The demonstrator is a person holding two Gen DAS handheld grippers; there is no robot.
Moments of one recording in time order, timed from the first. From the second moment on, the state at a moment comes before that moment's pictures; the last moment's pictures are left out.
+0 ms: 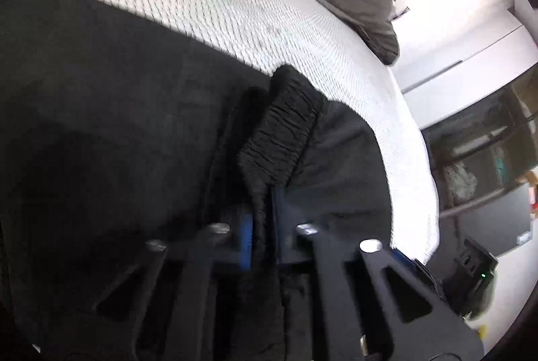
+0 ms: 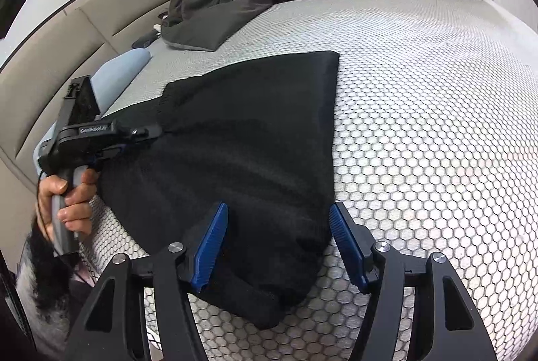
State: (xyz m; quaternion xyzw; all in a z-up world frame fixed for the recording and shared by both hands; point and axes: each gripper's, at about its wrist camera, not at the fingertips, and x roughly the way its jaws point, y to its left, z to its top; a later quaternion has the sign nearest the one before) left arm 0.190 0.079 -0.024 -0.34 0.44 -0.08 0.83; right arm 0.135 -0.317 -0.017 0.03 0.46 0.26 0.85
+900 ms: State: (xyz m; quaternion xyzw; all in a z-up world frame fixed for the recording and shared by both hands) left arm 0.153 0.065 0.043 -0.21 0.37 -0.01 0.90; right arm 0.117 -0.354 -0.018 0.12 0.50 0.35 0.78
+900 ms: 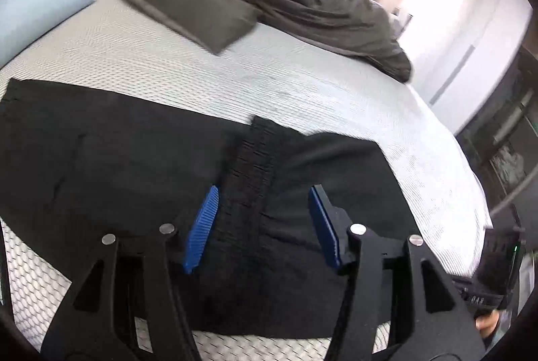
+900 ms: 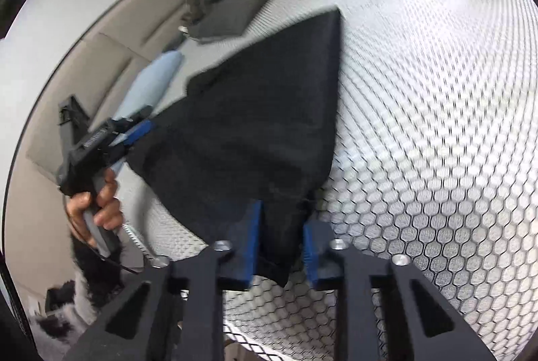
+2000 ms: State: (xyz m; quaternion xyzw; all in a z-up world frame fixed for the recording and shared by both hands) left arm 0.139 -0.177 -0.004 0.02 0.43 -0.22 0.88; right arm 0.118 -0.383 -0.016 0.12 0.50 0.35 0.78
